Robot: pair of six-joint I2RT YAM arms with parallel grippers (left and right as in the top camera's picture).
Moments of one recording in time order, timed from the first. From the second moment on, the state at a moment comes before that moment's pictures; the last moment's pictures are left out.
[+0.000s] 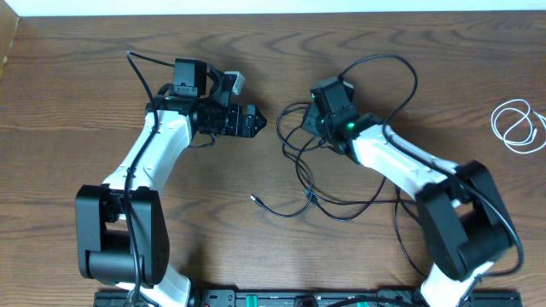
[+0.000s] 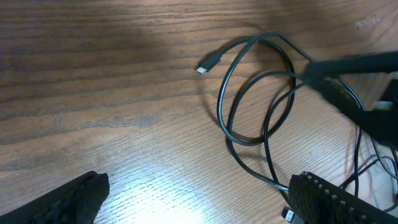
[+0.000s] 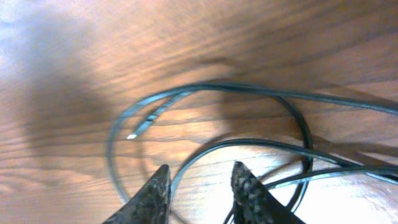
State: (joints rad) left arm -0.11 1.76 1.21 -0.58 0.54 0.01; right arm 0.52 1.88 1.18 -0.22 0.04 0.87
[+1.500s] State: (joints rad) left arm -0.11 1.76 1.21 -0.58 0.54 0.01; right arm 0.57 2.10 1.27 -0.22 0.23 1.14
